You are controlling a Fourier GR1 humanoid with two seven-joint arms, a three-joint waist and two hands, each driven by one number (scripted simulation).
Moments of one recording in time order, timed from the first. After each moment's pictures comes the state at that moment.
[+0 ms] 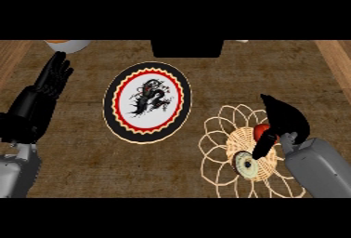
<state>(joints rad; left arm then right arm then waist) -0.24 0.40 -0.02 -1.62 0.16 0.04 0.10 -0.43 -0.50 0.46 -1.48 0.42 0.24 1.03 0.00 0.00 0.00</state>
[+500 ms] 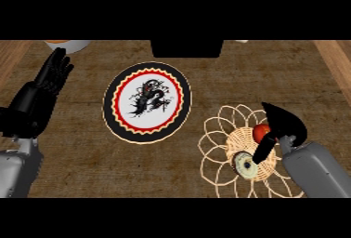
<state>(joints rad) -0.28 0.37 0.01 -1.59 0.14 0.01 0.10 -0.38 -0.44 0.39 -1.38 0.47 0.28 0.96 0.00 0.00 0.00</state>
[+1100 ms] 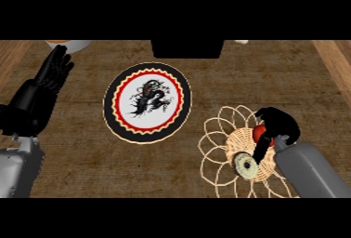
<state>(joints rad) -0.29 0.35 0.04 -1.60 0.11 -0.01 0.13 -0.39 -0.37 0.35 -1.22 0.61 0.22 0.85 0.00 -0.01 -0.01</state>
